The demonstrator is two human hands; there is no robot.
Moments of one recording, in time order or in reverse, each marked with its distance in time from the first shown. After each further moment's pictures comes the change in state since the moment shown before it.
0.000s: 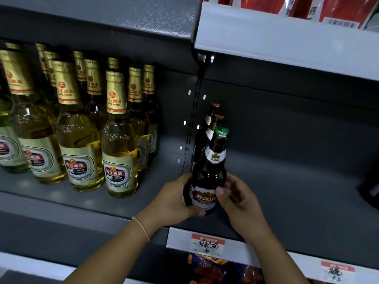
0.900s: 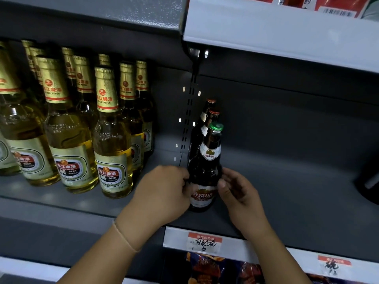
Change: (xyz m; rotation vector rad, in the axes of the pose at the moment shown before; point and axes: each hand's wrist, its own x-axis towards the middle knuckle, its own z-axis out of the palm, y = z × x) left_hand -0.028 0.076 -0.037 0.621 0.121 -0.016; right_hand 0.001 -0.005 0.000 0.052 0.057 -0.083
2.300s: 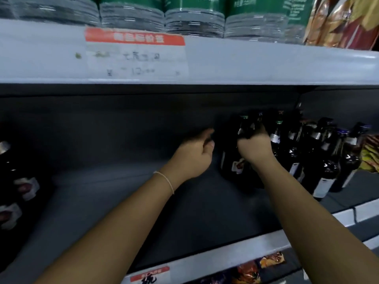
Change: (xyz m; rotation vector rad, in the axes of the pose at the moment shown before) left_hand 0.179 0.403 0.172 -0.539 -0.100 0.440; right_hand 0.074 -0.056 -0.460 -0.684 0.713 0.111
